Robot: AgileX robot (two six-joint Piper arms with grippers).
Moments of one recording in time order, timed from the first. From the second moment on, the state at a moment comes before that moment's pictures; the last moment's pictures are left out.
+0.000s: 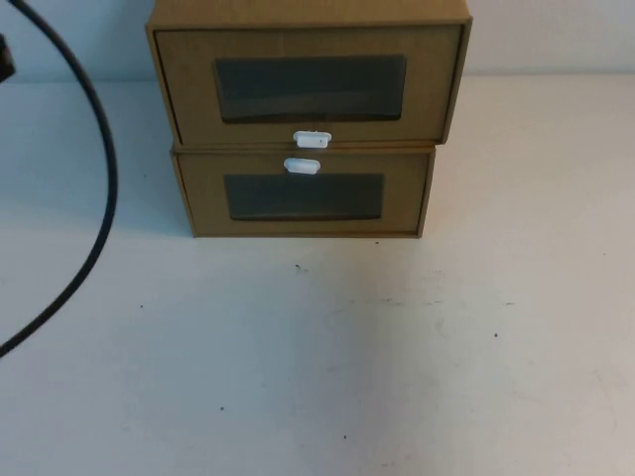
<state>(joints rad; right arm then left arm) -0.01 1.24 -1.27 0.45 0.68 -0.15 -0.11 0.98 -1.06 -0.47 0.33 0.48</state>
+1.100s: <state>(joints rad) 0.69 1.67 -1.27 0.61 -0.03 -1.26 -0.11 2.02 -2.10 -0.89 0.96 0.76</state>
